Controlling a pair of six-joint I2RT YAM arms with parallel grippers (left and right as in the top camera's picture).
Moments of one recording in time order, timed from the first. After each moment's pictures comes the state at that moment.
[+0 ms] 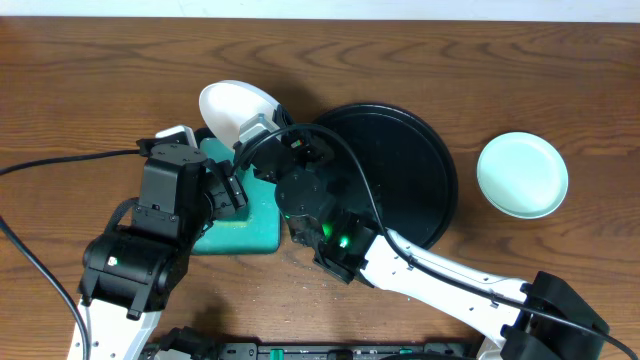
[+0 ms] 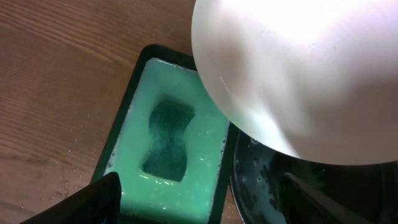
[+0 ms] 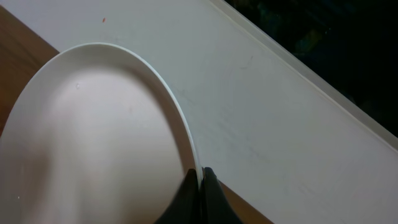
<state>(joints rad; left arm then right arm) -0.30 0.97 1.09 -0.96 -0.17 -0.56 1.03 1.64 1.10 0.47 0.77 -0.50</state>
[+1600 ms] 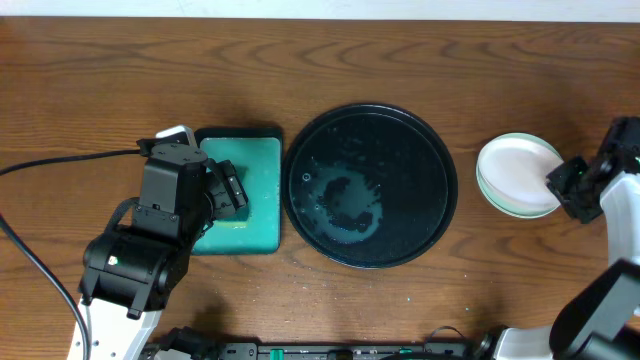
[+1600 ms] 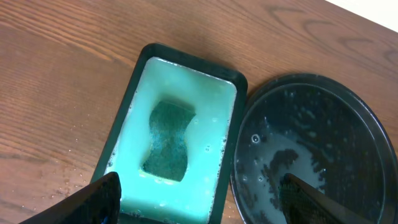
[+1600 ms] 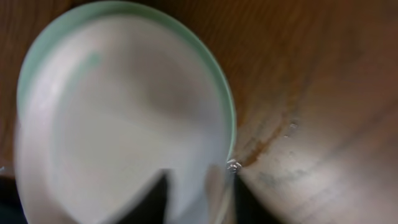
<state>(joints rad) -0.30 0.97 1.09 -0.96 -0.17 -0.56 -0.48 1.61 1.11 -0.78 0.00 0.52</state>
